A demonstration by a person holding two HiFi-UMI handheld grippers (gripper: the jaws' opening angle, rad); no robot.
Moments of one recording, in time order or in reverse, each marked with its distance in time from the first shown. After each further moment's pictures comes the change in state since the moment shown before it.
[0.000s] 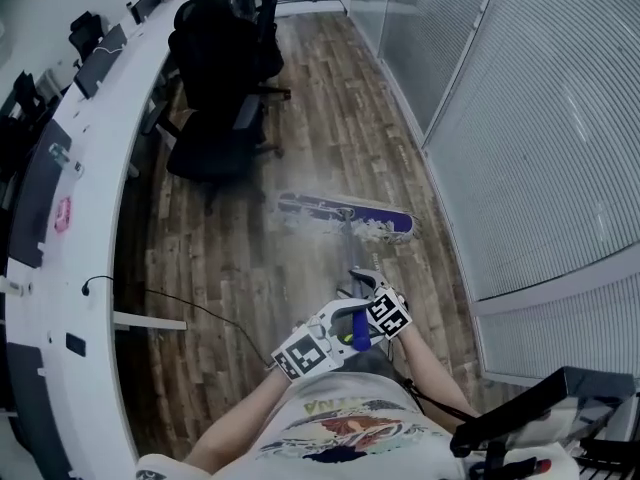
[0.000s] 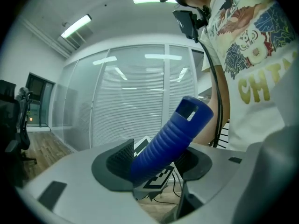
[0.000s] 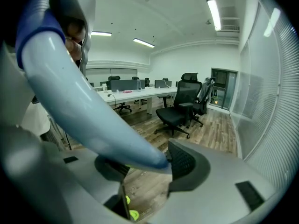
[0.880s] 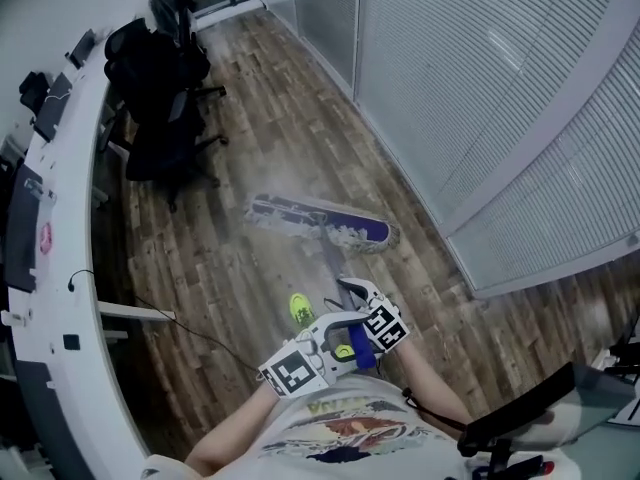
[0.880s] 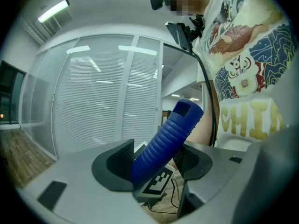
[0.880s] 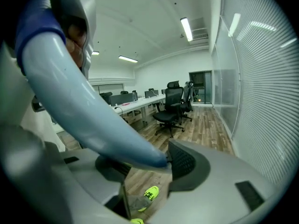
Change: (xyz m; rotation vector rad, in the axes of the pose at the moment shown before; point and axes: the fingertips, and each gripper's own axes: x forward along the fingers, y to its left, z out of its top) left arm 0.062 -0.398 0.000 0.043 0.049 -0.288; right arm -0.283 0.247 -0.146 0.258 -0.157 -0.146
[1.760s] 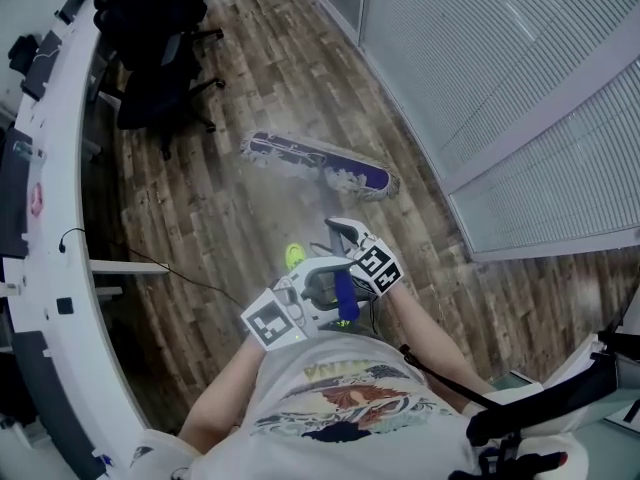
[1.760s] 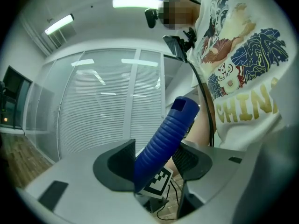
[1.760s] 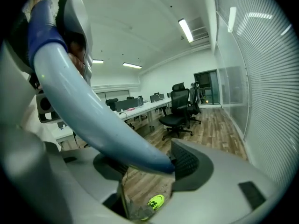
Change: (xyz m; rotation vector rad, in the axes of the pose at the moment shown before) left arm -0.020 0.057 -0.019 0.027 -0.090 0.060; right arm 0.057 -0.032 -0.011 0.035 -0.045 0.111
